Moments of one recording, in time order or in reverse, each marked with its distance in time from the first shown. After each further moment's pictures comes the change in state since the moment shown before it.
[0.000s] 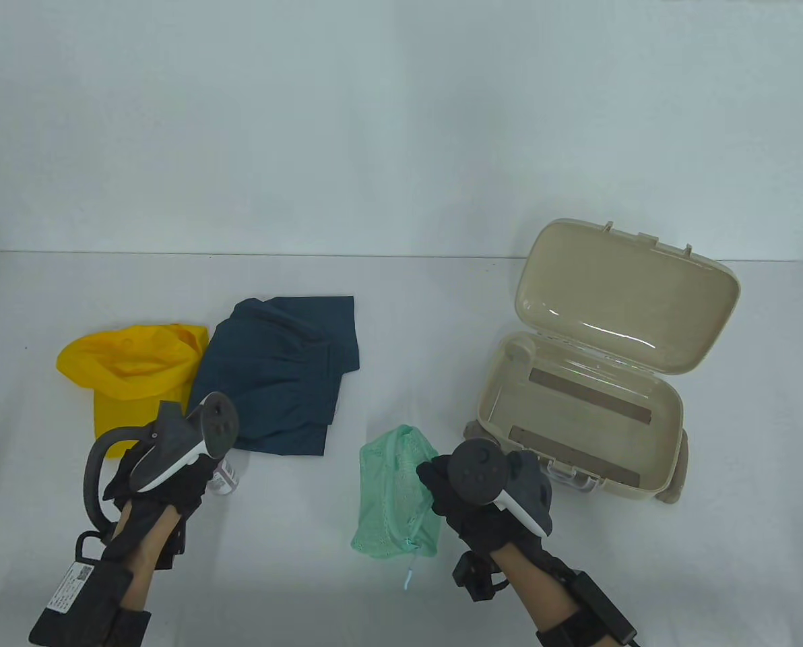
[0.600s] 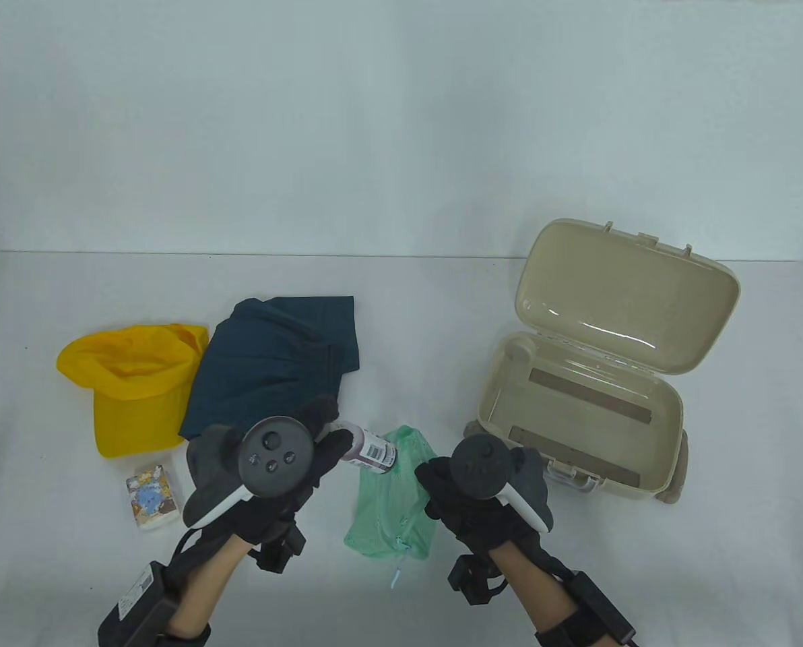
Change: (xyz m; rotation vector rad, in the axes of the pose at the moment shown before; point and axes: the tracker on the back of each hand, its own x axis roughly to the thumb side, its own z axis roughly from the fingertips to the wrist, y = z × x) left_hand 0.096 0.041 0.053 0.331 -0.421 0.431; right_hand 0.000 0.002 -0.001 0.068 0.006 -0.088
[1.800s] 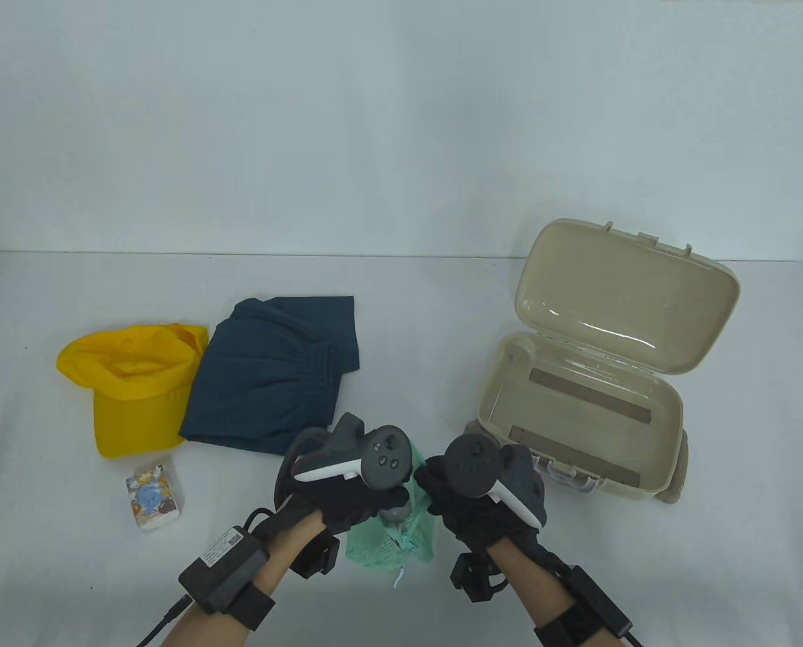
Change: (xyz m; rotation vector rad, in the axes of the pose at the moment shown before) left_hand 0.018 -0.124 -0.047 -0.610 -0.193 -0.139; right_hand -0.002 0.007 -0.008 0.020 0.002 0.074
